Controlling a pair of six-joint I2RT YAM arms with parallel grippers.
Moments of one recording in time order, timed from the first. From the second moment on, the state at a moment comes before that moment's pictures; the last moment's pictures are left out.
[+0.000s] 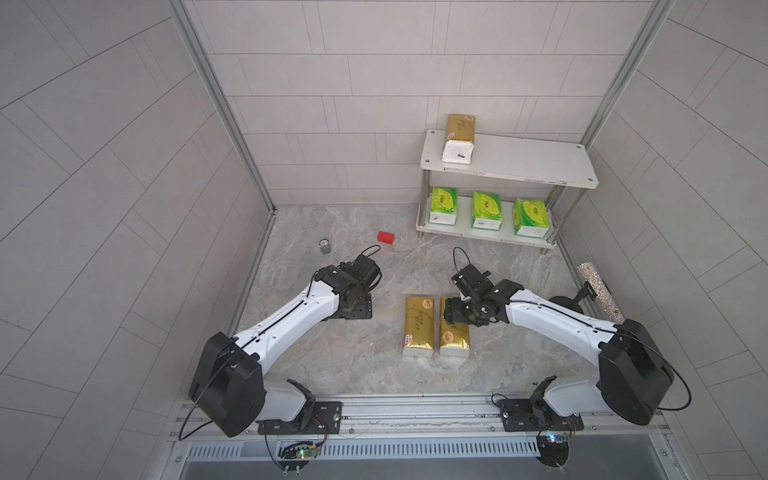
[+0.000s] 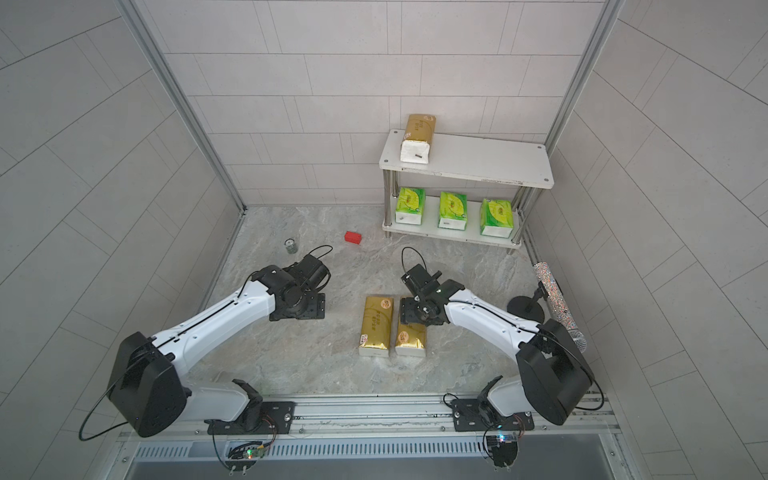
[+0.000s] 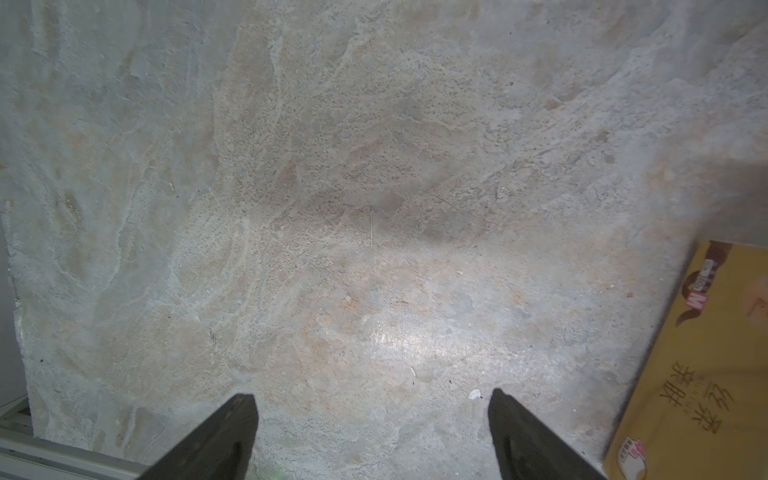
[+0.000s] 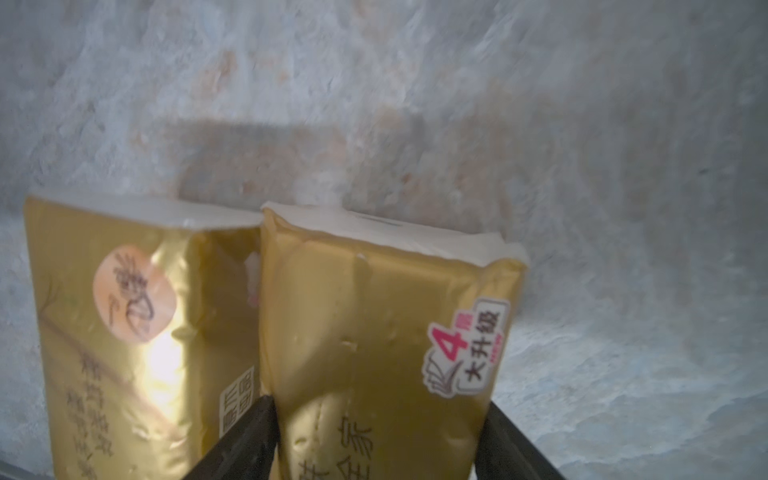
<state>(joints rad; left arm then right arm) -0.58 1.37 1.05 -1.09 -0.28 -0.65 0.56 1.42 0.92 -0.68 -0.02 0.61</state>
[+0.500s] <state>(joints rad) -0.58 1.39 1.10 -1.12 -0.29 -0.63 0.36 1.80 1.36 -0.80 -0.17 0.22</state>
